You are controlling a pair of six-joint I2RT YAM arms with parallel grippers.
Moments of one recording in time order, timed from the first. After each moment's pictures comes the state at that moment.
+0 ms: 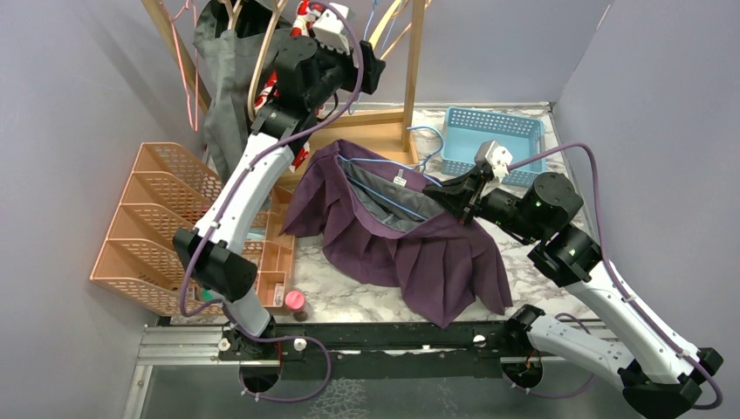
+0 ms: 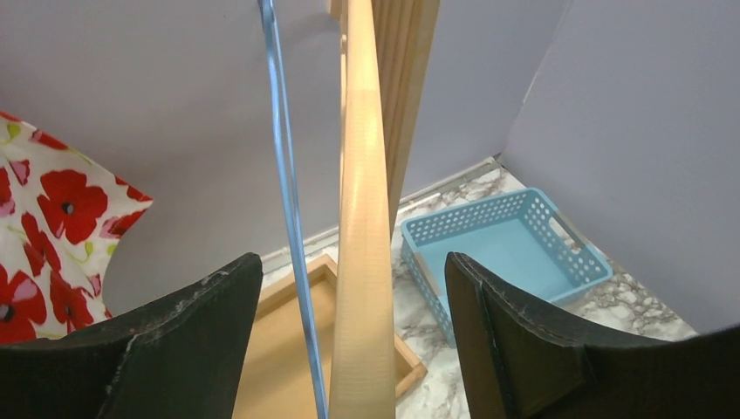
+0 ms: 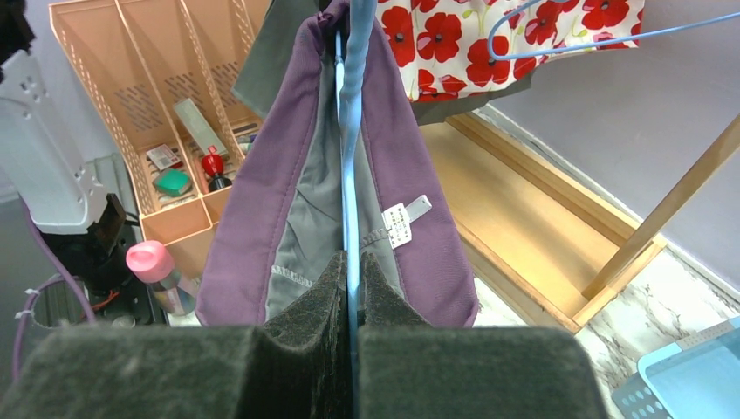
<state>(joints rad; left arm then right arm) -0.45 1.64 1.86 -0.17 0.14 -0.12 0.68 0.82 1.01 -0.14 -0.35 -0.04</state>
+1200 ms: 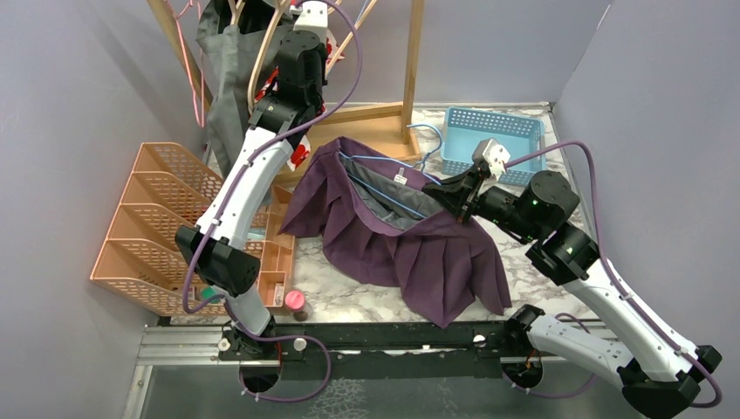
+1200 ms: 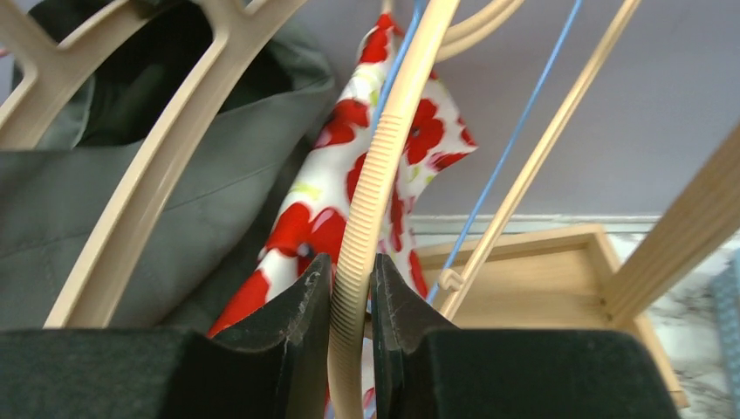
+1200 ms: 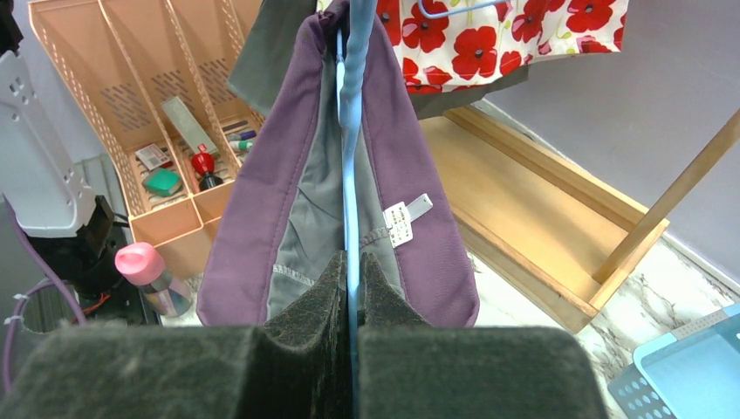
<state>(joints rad) -0.43 1.72 2.02 -0.37 -0.51 0.08 0.68 0.84 1.01 -0.14 -0.33 -0.04</state>
